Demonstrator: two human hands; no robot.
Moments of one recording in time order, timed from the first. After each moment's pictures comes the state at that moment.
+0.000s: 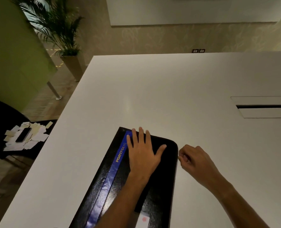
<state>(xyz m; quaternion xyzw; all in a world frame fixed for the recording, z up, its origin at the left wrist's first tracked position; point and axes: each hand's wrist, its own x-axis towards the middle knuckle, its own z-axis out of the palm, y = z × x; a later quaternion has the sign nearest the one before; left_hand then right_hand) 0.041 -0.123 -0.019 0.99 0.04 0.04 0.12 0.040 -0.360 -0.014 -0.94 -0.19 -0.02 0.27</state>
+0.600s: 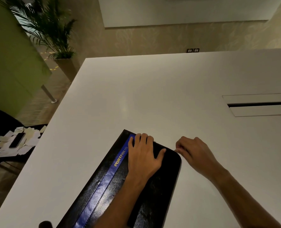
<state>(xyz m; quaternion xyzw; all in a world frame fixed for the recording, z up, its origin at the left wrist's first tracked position) 0.041 -0.153 -0.011 0.98 -0.02 0.14 0.13 0.081 -0.391 -0.009 -0.94 -0.25 -0.06 0.22</state>
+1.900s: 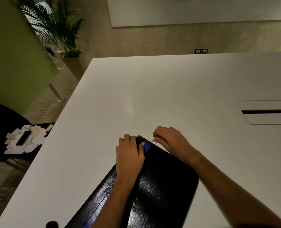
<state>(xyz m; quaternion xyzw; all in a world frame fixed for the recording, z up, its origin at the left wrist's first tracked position) 0.065 -0.092 -0.010 0.97 0.12 0.11 0.17 0.172 -0.287 -0.021 -0.89 -0.37 -0.04 0.26</state>
